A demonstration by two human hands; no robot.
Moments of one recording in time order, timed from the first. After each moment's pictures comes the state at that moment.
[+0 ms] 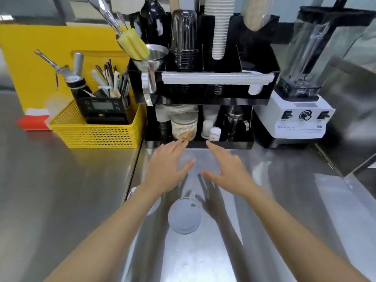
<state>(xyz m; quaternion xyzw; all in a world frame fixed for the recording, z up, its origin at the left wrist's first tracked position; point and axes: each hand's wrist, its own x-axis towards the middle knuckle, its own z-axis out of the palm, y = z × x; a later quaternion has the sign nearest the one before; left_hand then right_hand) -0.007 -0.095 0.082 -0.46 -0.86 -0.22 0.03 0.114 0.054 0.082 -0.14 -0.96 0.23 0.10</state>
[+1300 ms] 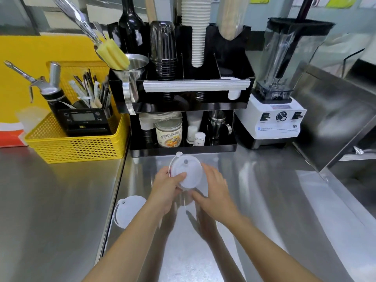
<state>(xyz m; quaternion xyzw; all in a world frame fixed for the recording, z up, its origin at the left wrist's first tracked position) 0.029 -0.072 0.066 -0.08 -0.63 -0.69 -0.35 0.139 0.017 0.051 -0.20 -0.91 0.29 0.23</state>
